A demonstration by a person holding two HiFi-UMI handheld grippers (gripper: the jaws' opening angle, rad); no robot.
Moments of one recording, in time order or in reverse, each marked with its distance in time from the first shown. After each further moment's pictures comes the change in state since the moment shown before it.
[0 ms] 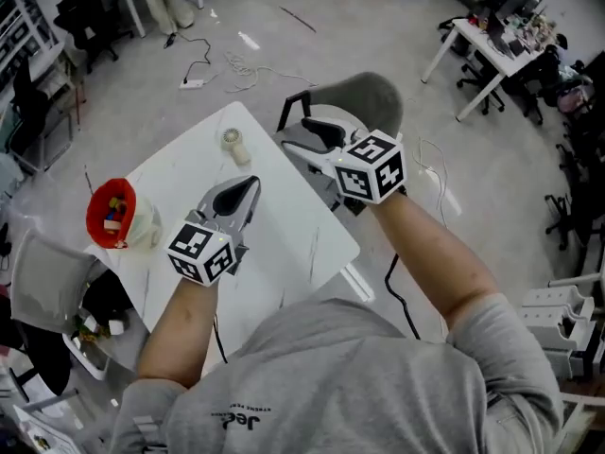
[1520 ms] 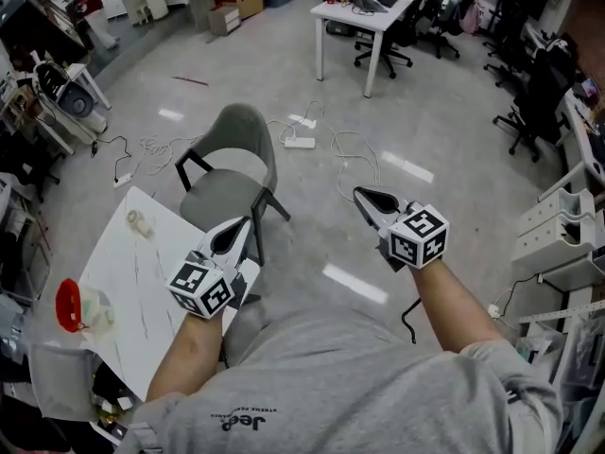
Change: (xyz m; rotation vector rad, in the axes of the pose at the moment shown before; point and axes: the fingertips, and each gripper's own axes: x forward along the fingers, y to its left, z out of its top) left arm 0.174 -0.346 -0.019 0.024 0.071 -0.333; right arm -0.535 -0.104 -0.159 0.161 -0.152 -0.588
